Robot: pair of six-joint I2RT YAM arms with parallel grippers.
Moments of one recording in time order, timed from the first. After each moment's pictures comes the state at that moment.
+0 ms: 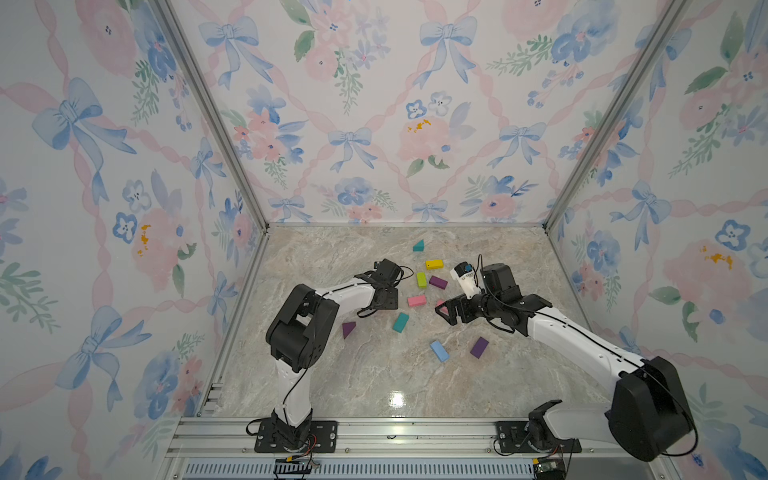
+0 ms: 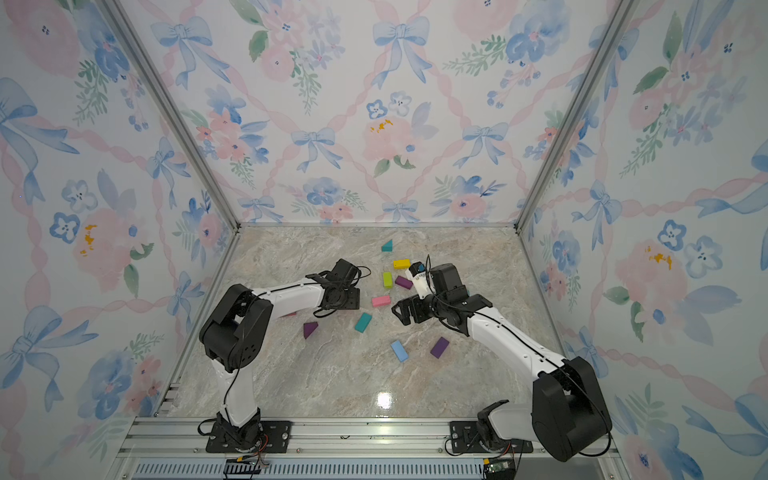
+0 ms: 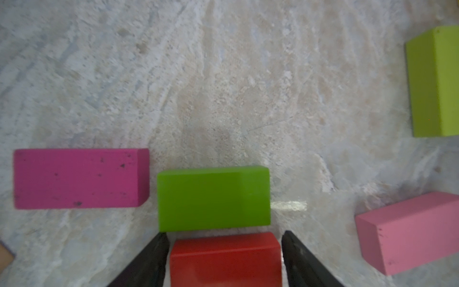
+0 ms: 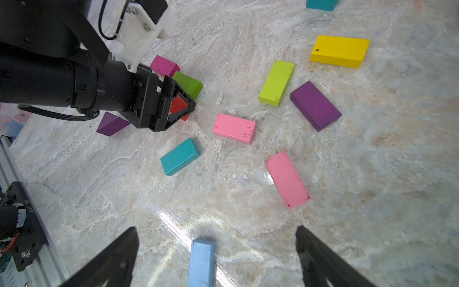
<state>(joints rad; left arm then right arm) -0.56 1.94 1.23 -0.43 -0.19 -0.52 0.44 1.33 0.88 -0.37 -0.34 0.09</state>
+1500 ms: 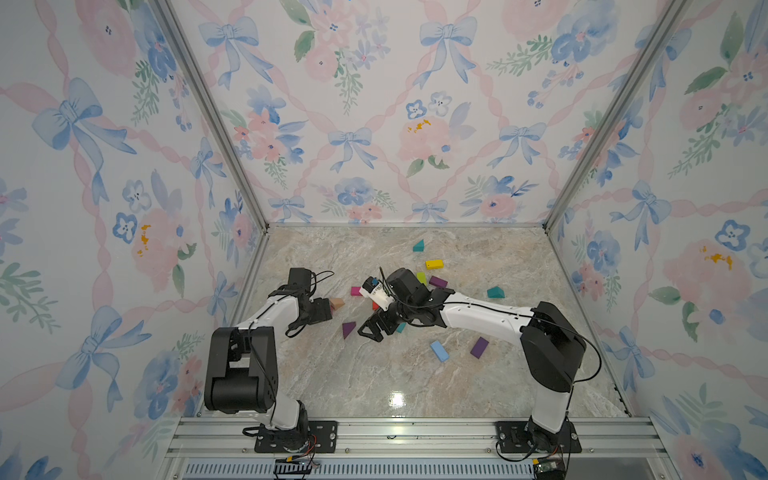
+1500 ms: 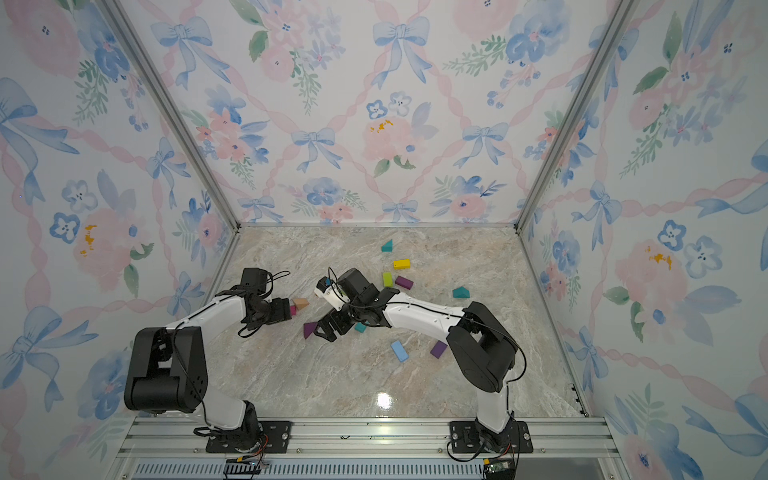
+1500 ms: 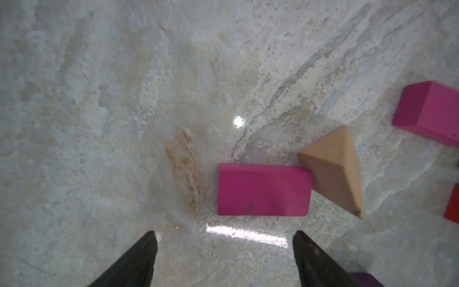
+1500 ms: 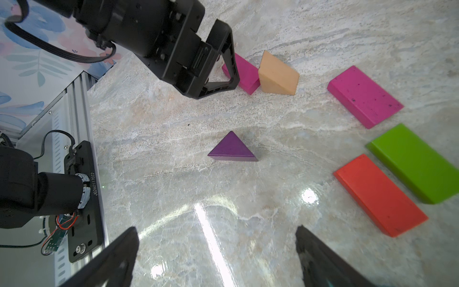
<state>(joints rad) 0.01 1.53 0.85 -0.51 0.00 -0.26 0.90 1.89 1.35 -0.28 -0.38 0.11</state>
